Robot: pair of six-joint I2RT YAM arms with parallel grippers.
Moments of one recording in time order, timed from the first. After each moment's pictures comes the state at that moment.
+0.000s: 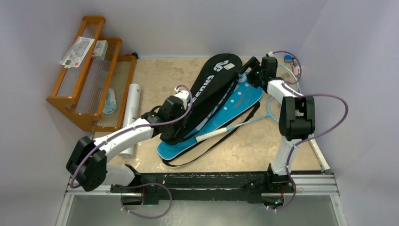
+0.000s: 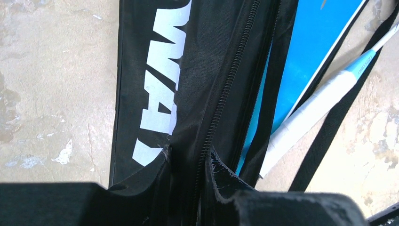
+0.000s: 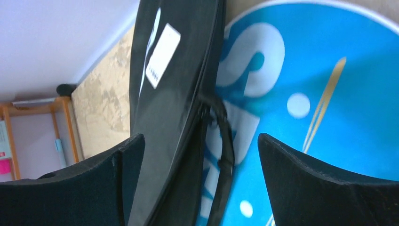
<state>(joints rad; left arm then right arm) -0.70 1.34 0.87 -0.28 -0.15 -0.31 0.05 1.90 1.34 -0.03 -0.21 0.78</state>
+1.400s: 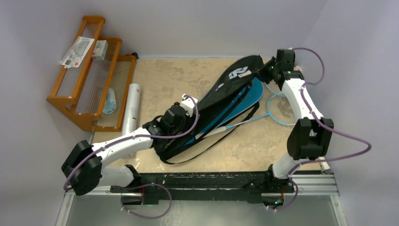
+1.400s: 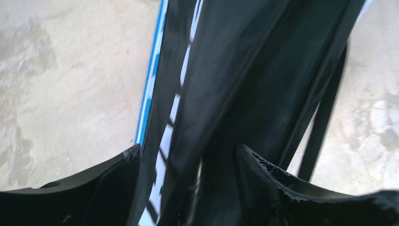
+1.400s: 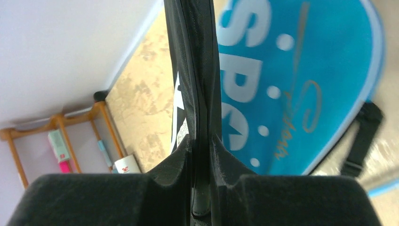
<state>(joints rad) -0.80 1.26 0.74 -0.08 -0.24 -0.15 0.00 1.69 1.50 -0.46 -0.22 0.90</state>
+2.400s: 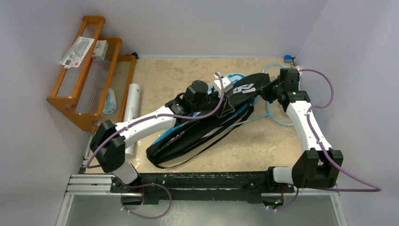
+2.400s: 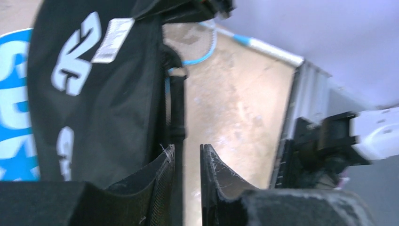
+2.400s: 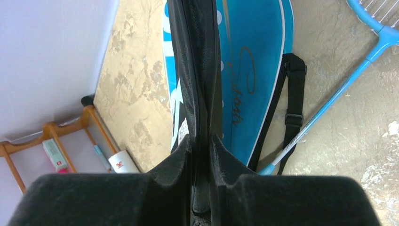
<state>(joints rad) -0.88 1.60 1.24 0.07 0.31 -0.15 0.00 1.32 1.14 -0.57 -0.10 1.03</state>
